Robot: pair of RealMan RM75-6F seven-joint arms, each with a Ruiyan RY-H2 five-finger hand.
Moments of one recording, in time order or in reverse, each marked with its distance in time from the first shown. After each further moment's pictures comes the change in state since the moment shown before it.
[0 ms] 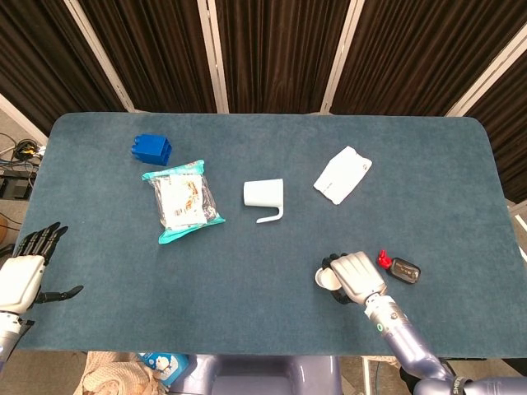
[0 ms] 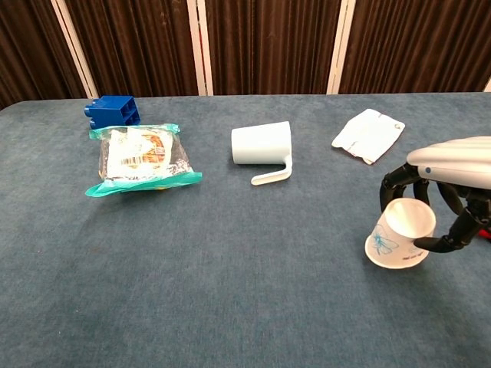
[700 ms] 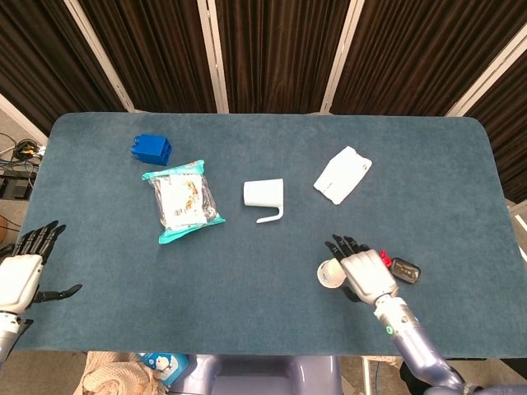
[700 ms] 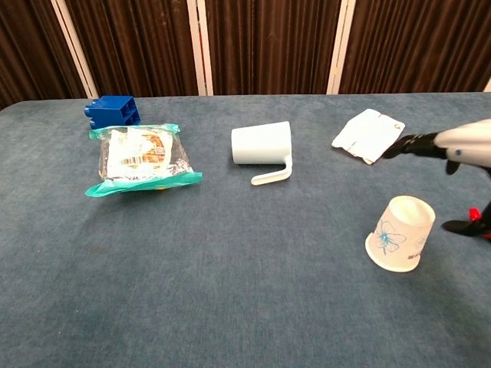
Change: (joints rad) left arm 0.006 0.001 -0.004 0.003 0.011 0.023 -0.010; right arm -0.027 0.072 -0.035 -0.061 -0.043 0.095 -0.021
